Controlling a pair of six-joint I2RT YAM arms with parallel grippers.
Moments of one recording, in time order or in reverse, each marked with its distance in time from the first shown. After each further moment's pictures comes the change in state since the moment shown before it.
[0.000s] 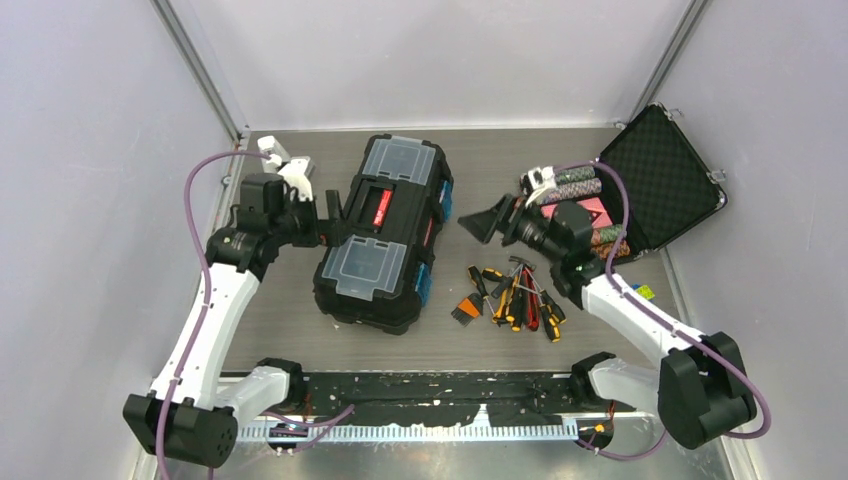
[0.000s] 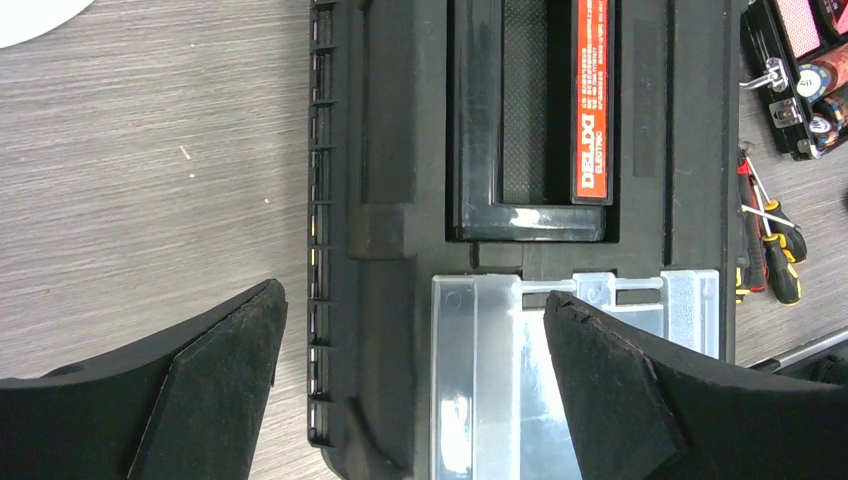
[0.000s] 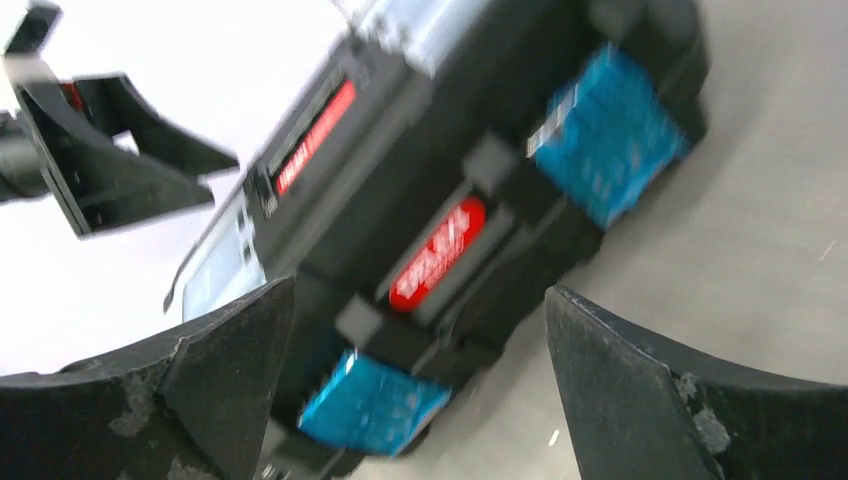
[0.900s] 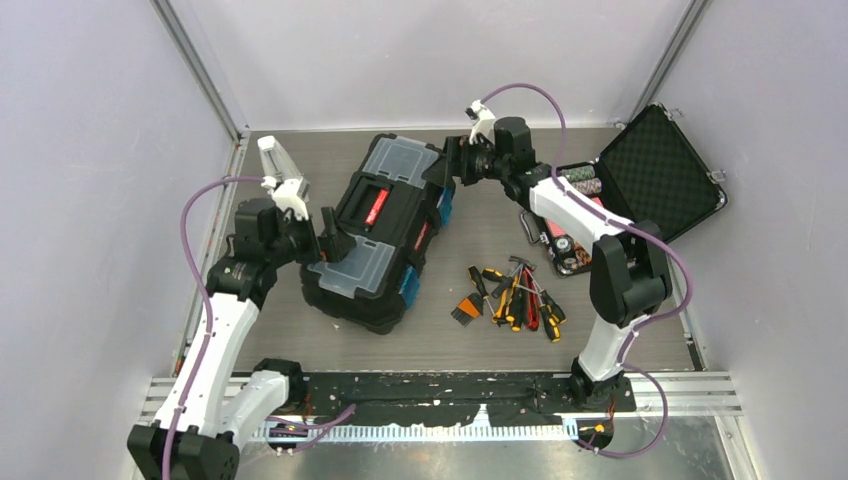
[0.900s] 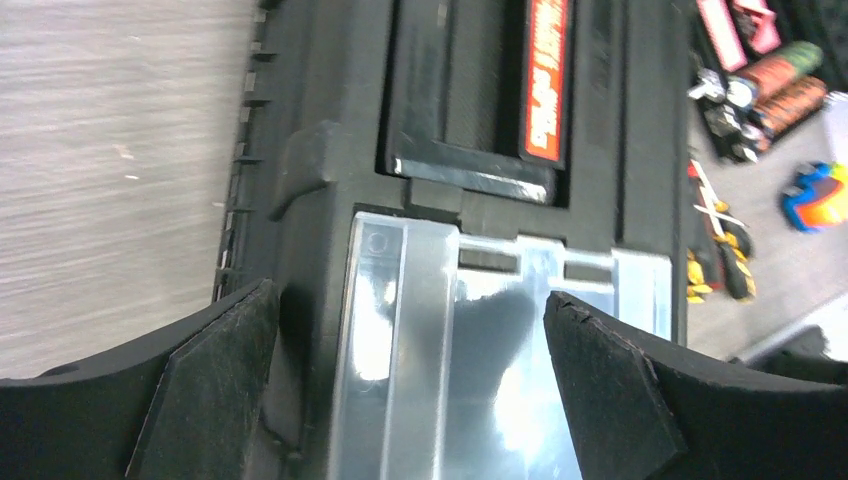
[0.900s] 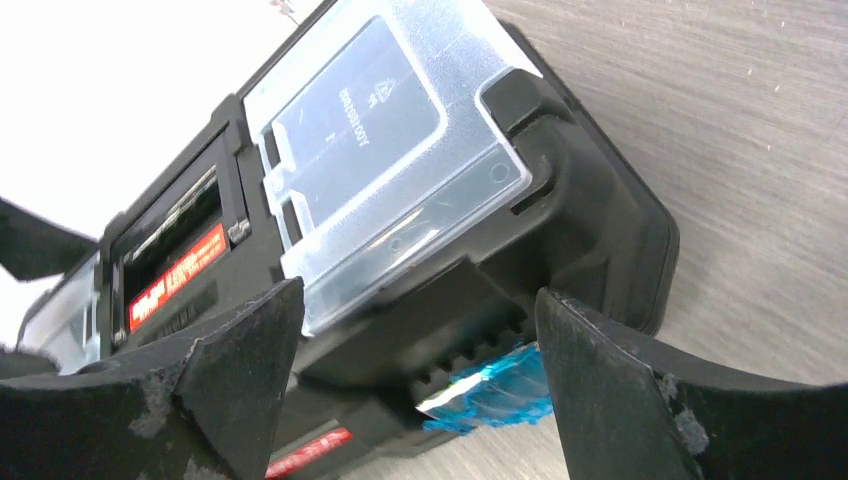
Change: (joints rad) left arm 0.062 -0.121 -0.216 0.179 0.116 -0.042; right arm 0.035 0.643 0.706 -0.384 -0.096 -0.261
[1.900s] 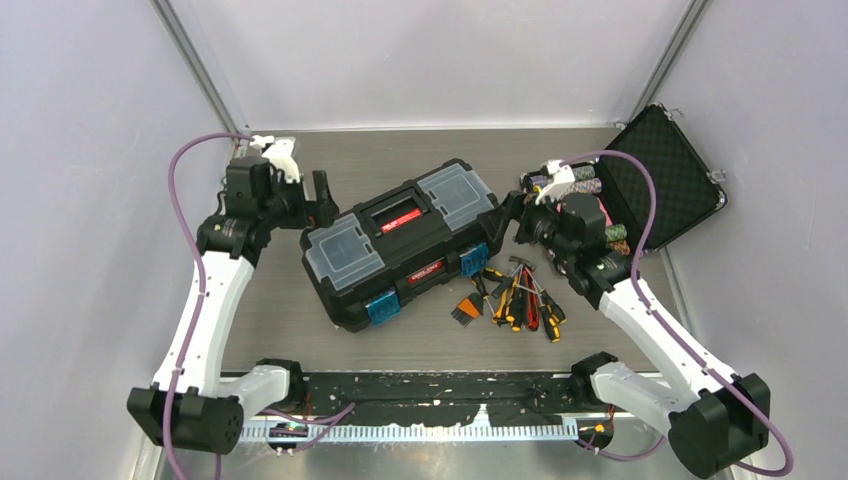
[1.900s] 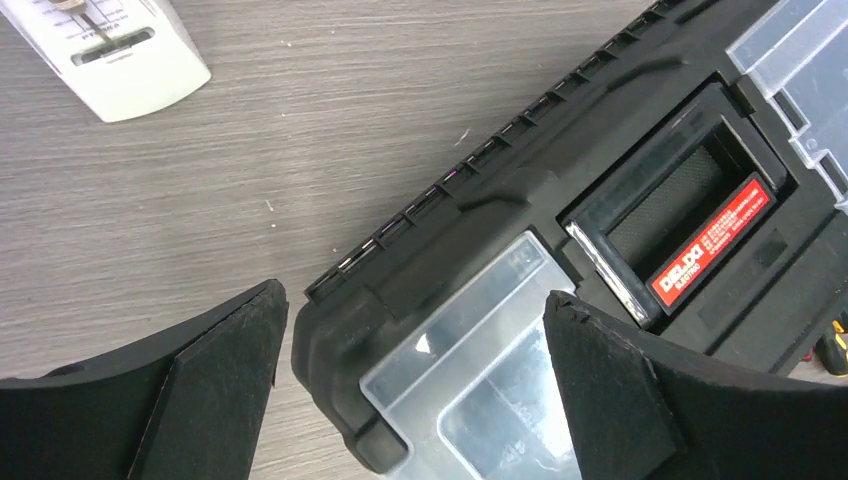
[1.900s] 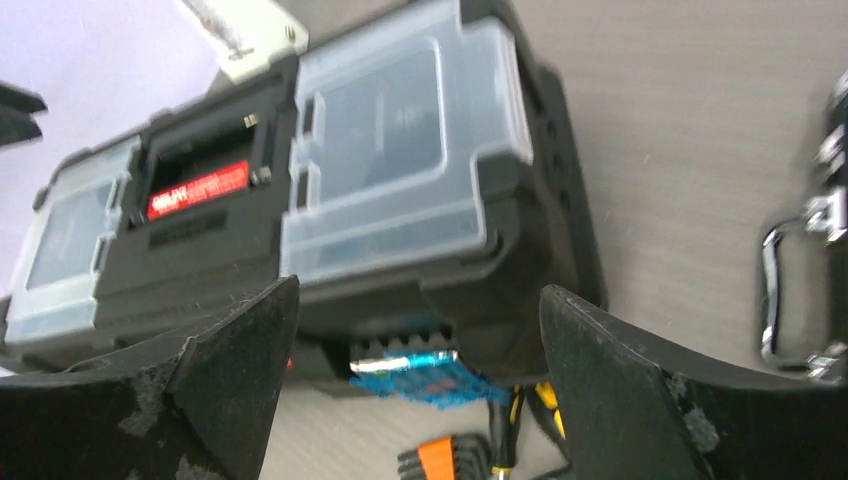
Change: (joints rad) left arm -0.013 0.165 0.319 -0.170 -0.173 0.097; right arm -0.016 -0.790 -0.567 -0.074 0.351 0.029
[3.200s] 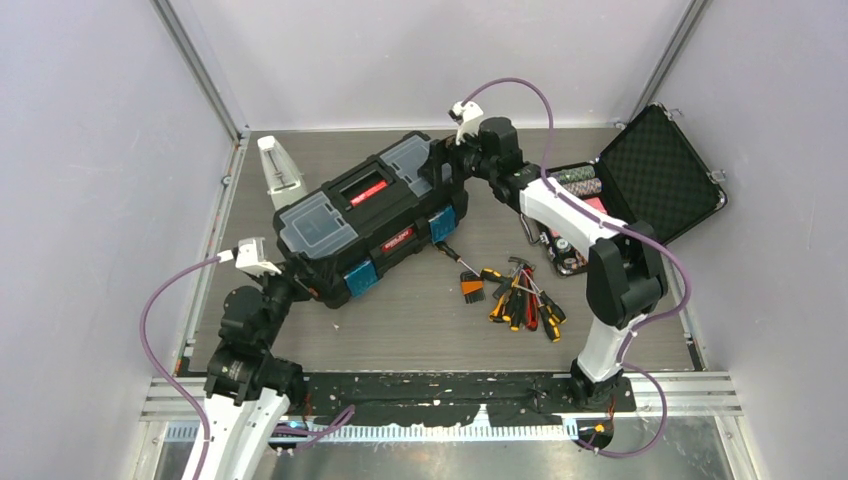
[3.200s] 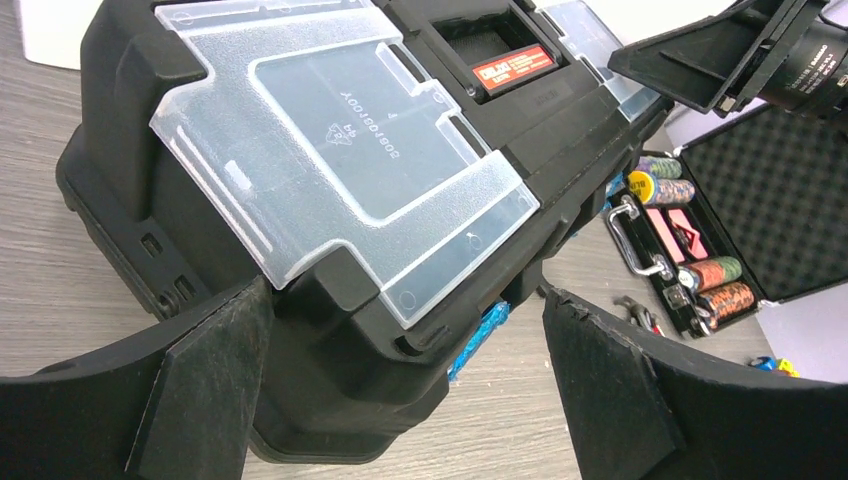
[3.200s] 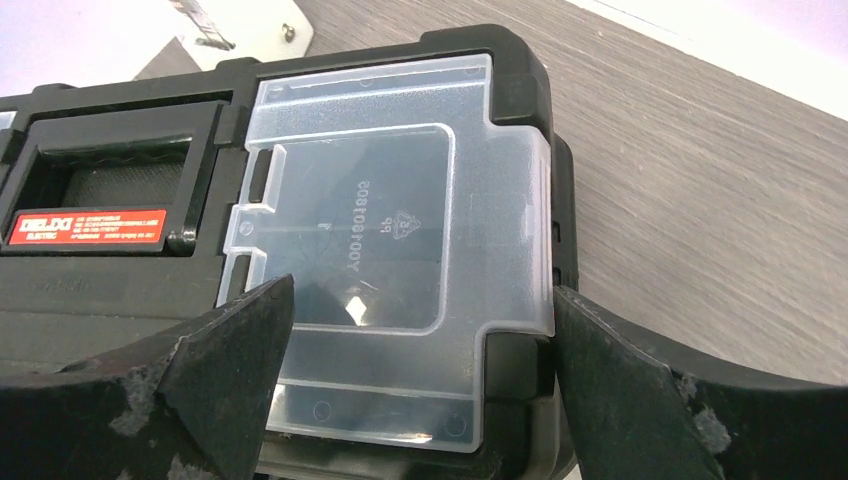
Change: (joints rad) left arm -0.116 -0.846 -0.780 0.389 -0.176 -0.397; right arm 0.095 0.833 0.648 0.087 -0.159 -0.268
